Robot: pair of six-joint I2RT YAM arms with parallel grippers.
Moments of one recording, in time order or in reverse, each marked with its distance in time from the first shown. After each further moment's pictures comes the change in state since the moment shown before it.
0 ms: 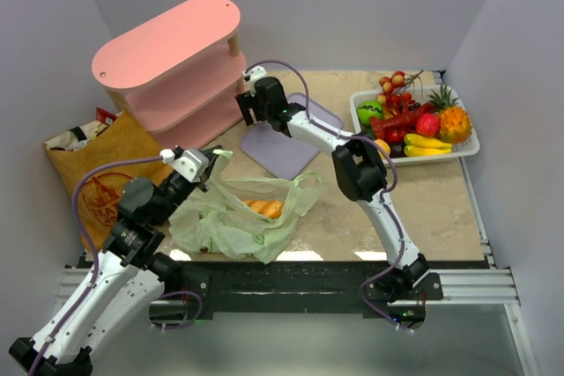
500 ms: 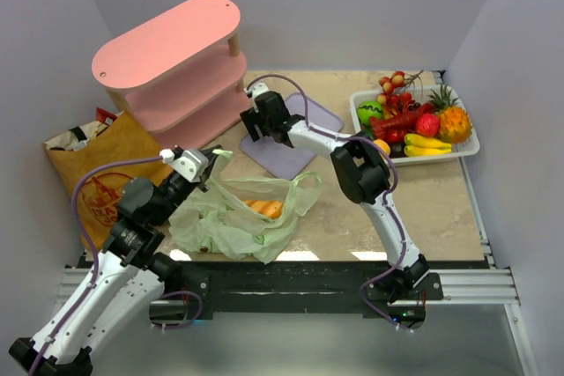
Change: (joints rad) left arm 0.000 -0.003 0.000 0.000 -0.006 0.000; right arm 0.021 -0.047 -0.183 0.013 0.074 -0.026
